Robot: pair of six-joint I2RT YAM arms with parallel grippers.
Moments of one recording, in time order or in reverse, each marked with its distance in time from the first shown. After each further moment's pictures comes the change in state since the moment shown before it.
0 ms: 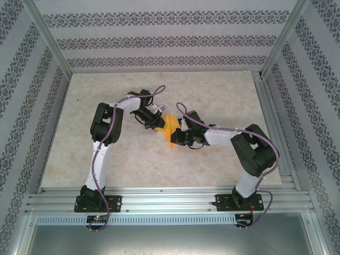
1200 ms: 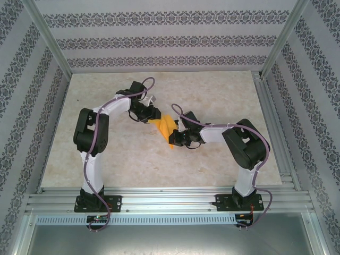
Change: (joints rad) left arm 0.013 -0.358 -0.265 0.258 -0.275 -0.303; right arm 0.003 0.125 0.054 -0.005 -0.030 -0.058
